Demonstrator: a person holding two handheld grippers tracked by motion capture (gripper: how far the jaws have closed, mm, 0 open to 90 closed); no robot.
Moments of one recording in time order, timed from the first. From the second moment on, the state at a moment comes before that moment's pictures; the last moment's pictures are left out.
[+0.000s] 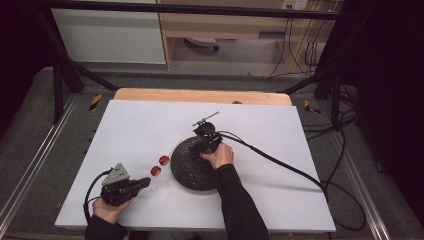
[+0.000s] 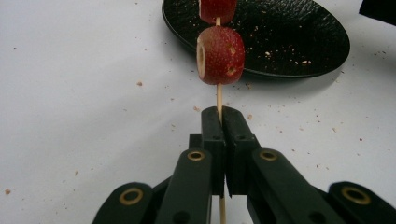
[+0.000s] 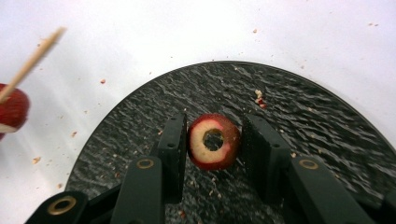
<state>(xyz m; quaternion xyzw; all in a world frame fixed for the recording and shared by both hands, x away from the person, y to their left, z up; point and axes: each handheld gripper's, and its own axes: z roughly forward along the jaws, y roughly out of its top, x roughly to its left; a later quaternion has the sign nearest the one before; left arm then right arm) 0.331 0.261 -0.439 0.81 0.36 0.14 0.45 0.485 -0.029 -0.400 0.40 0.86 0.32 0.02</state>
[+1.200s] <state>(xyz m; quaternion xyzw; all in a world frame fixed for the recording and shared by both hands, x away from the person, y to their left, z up) 0.327 0.256 -0.436 0.81 0.35 0.14 0.46 0.429 -0.083 -0.388 0.40 0.77 0.49 0.02</state>
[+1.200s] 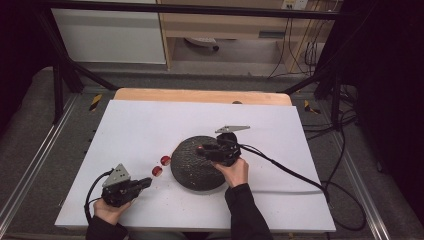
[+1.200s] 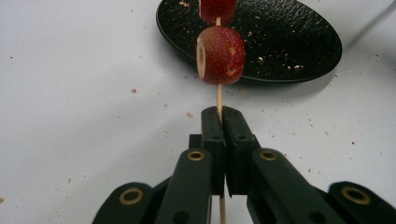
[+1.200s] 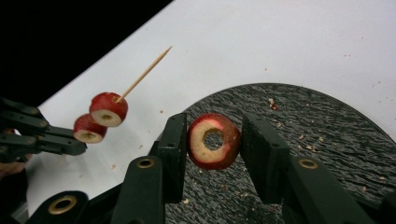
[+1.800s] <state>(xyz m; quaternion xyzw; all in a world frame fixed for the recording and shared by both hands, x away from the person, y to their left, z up) 0.324 0.248 -0.435 0.81 0.34 0.14 0.46 0.410 -0.103 -0.398 0.42 0.69 0.59 0.04</state>
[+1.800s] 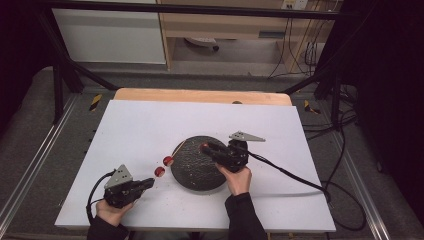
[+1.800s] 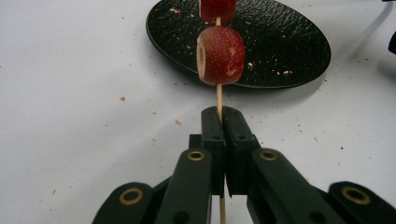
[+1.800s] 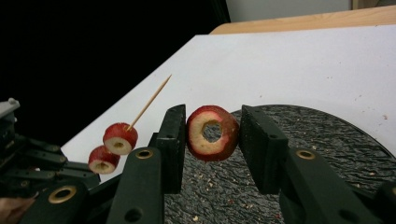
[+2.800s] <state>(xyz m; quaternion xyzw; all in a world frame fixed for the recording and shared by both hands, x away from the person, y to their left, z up) 0.319 0.219 -0.439 0.80 0.34 0.14 0.48 0.399 -0.113 -0.410 0.45 0.56 0.69 0.07</state>
